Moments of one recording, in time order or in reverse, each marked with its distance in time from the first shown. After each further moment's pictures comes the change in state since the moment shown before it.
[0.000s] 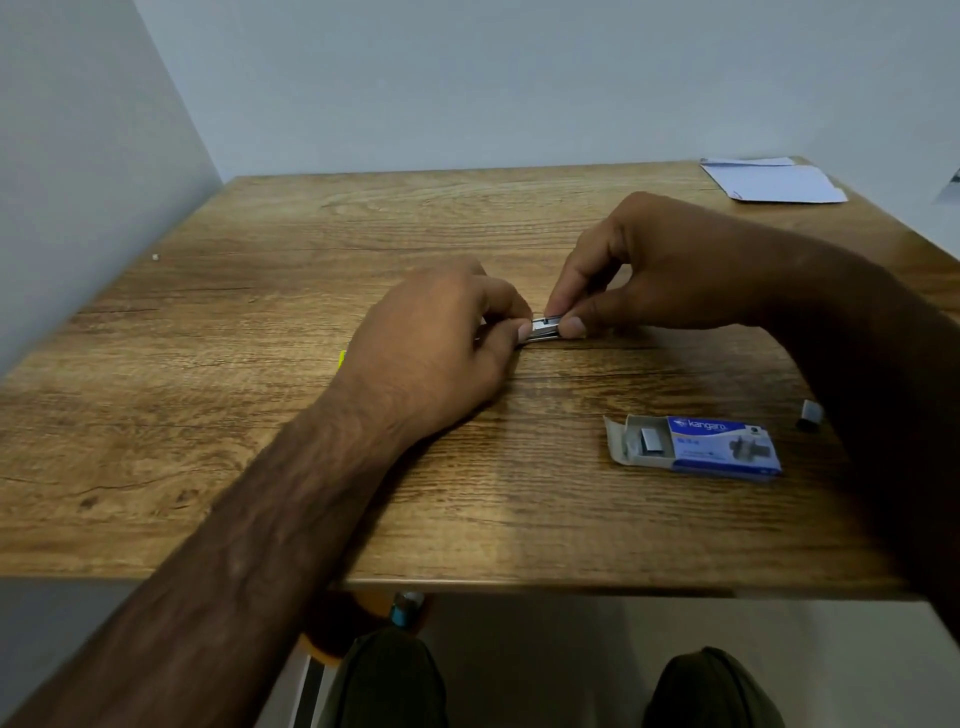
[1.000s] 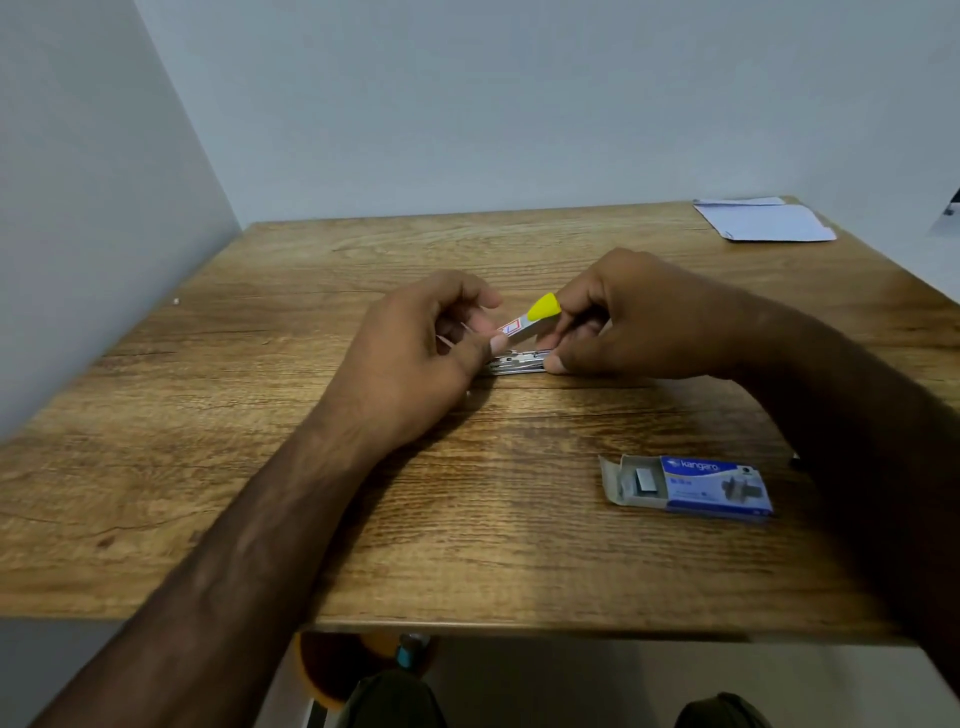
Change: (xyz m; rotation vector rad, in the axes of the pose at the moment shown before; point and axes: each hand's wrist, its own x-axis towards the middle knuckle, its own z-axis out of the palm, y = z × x) left_hand 0.013 -0.023 0.001 -0.452 0.083 -0.087; right_hand 0.003 0.000 0.011 -0.009 0.139 0.039
